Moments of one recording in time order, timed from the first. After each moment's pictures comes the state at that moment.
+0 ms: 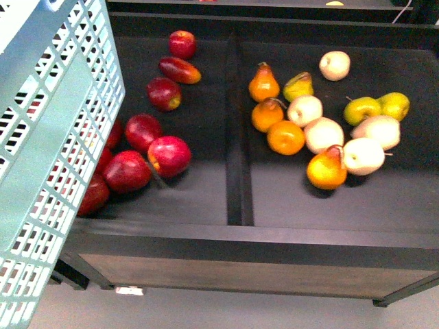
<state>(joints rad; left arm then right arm) 0.05 0.95 0.64 -0.03 0.08 -1.45 0.00 0.00 0.02 0.00 0.00 0.00</state>
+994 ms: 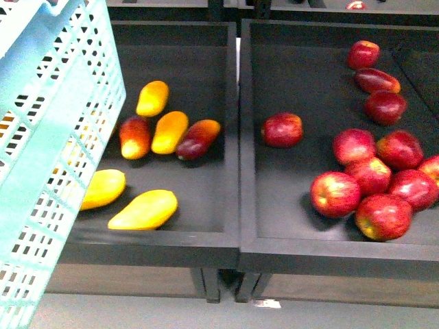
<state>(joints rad) 0.05 0.95 0.64 -0.03 0.08 -1.45 0.00 0.00 0.02 0.00 0.00 0.00</state>
